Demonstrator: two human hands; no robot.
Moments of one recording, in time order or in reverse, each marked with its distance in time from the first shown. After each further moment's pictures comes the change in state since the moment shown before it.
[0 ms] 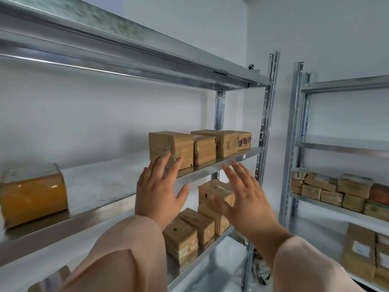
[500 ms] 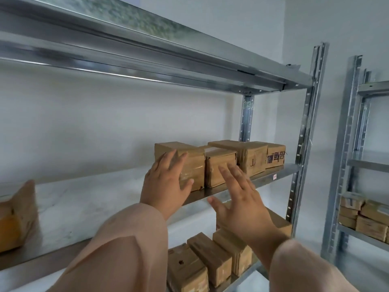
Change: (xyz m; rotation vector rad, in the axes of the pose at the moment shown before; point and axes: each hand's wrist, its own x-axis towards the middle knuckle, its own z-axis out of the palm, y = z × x) left_hand 0.110 -0.022 0.084 0.039 -0.037 -0.108; right_hand 0.124 0.065 0.097 0.199 -0.027 -0.136
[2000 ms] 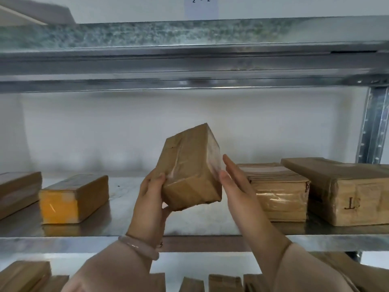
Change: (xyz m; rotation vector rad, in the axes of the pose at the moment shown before) left_hand -0.003 0.002 -0.007 -1.125 0.624 -0.824; right_hand 0.123 -0.003 0.060 1.476 -0.405 0.041
